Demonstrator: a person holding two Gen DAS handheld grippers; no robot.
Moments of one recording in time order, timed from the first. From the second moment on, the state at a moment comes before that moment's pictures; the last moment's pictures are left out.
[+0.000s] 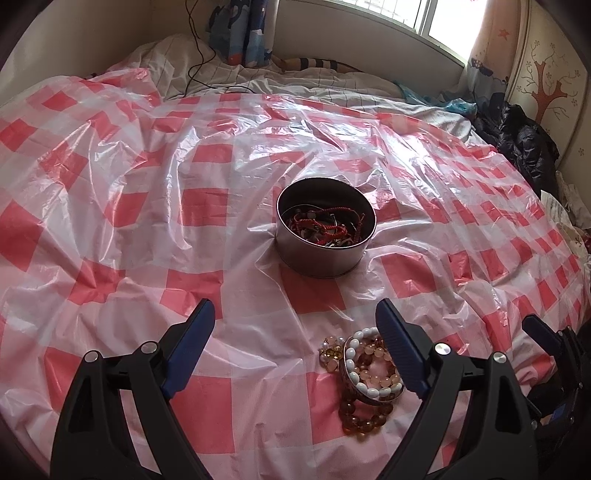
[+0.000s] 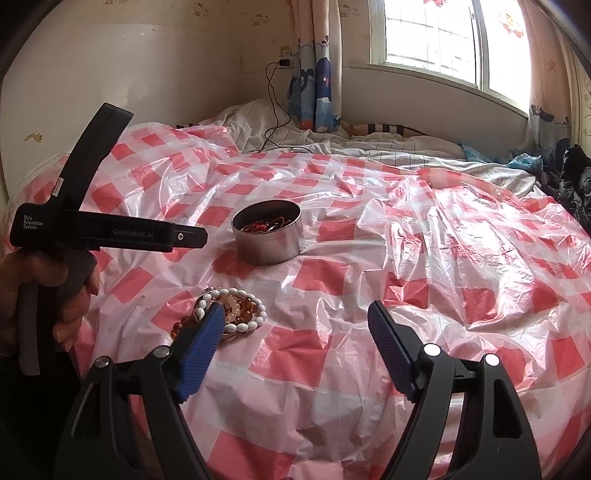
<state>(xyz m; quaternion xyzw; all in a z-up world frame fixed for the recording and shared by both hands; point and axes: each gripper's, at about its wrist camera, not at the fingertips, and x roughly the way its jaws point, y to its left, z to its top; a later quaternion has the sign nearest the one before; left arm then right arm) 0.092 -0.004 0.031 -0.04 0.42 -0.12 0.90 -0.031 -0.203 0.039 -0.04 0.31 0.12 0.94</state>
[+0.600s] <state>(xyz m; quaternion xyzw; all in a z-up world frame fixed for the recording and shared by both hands) 0.092 -0.006 0.031 -0.04 0.42 -0.12 0.90 -0.029 -0.199 0.034 -0.04 0.32 0.12 0.94</state>
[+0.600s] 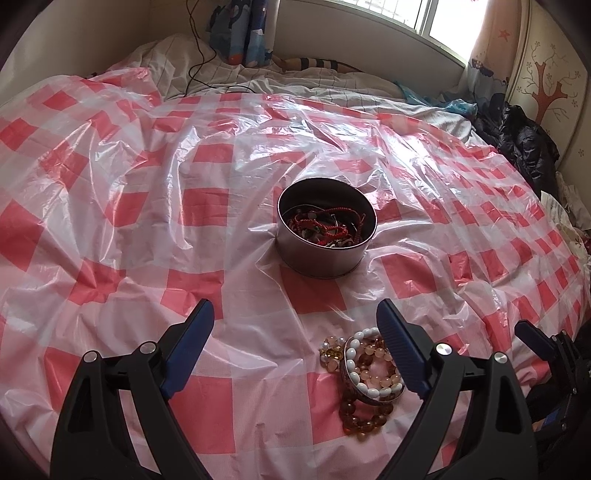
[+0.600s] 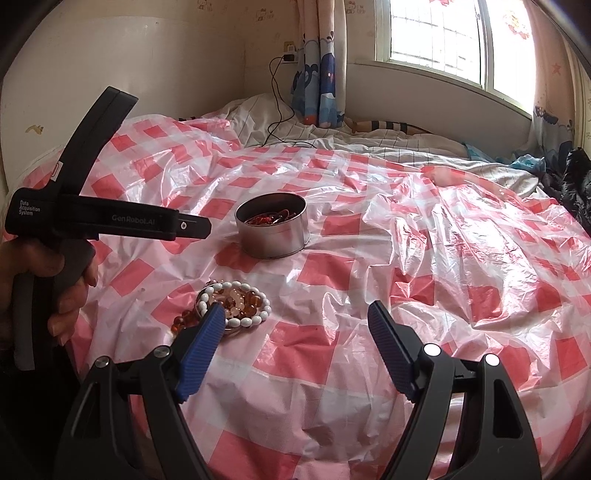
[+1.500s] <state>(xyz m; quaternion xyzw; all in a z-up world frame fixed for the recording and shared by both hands) 0.093 -0.007 0.028 -0.03 0.43 -0.12 0.90 -0.028 -0.197 0.032 -0.05 0.32 0.12 0.94</state>
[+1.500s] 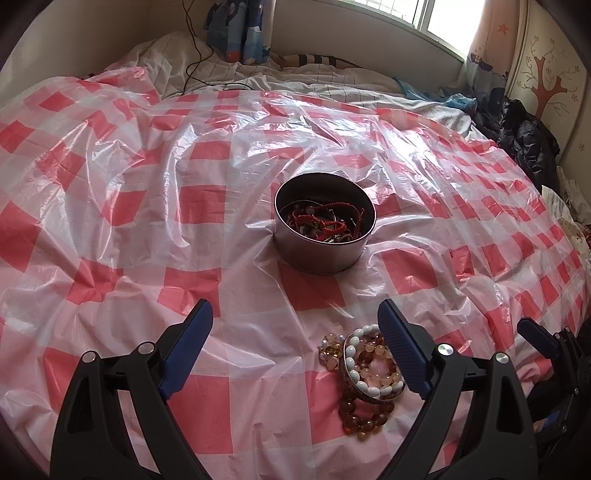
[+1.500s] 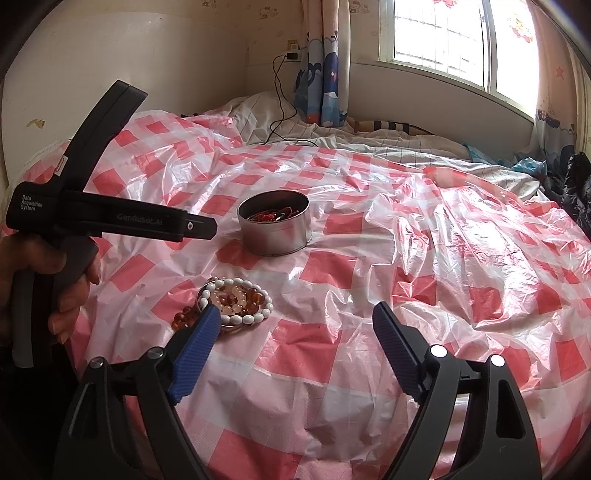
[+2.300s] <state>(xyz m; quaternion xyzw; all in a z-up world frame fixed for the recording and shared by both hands) 0.093 -0.005 0.024 -0.02 0.43 -0.11 0.90 -0.029 -0.195 0.030 -0.05 0.32 0.12 0.94</state>
